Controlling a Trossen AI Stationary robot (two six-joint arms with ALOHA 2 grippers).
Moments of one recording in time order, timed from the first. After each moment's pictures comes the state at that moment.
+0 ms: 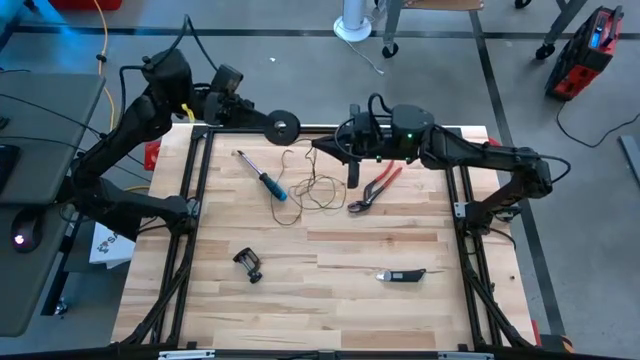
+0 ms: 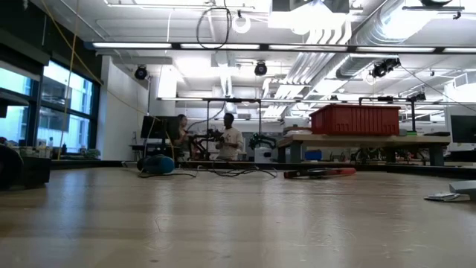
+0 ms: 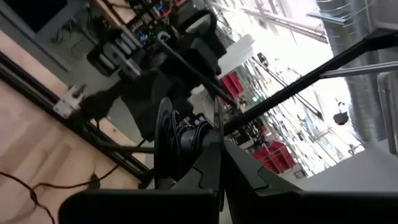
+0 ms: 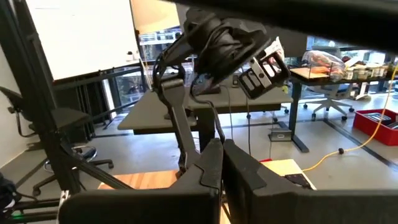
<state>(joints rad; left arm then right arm) 0.55 1.20 1.57 -0.35 0.78 -0.96 -0.11 1.50 1.55 -0.05 -0.08 0.05</state>
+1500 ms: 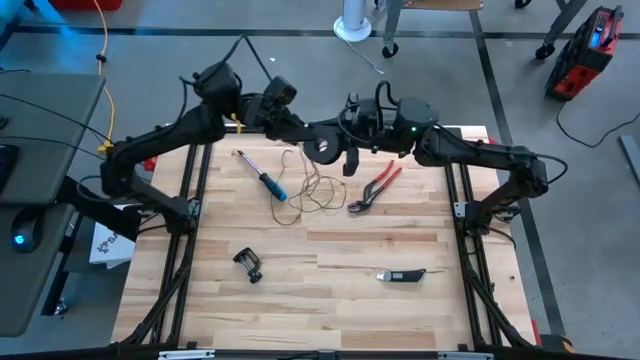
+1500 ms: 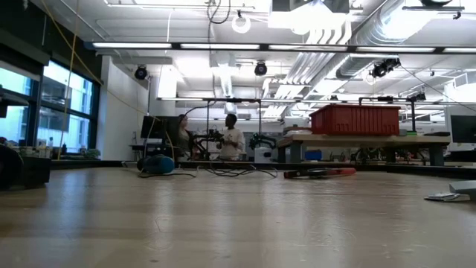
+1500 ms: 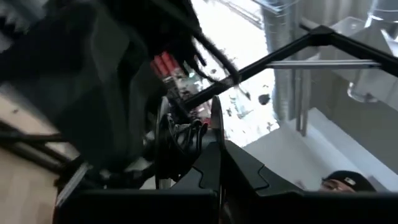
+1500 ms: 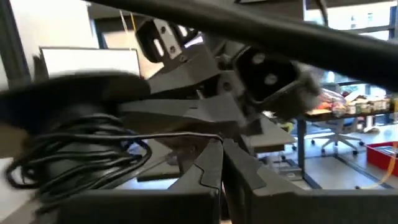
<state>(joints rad) 0.36 1.45 1.57 0.19 0.85 -1.31 -0.16 1.53 1.55 0.18 -0.11 0.13</state>
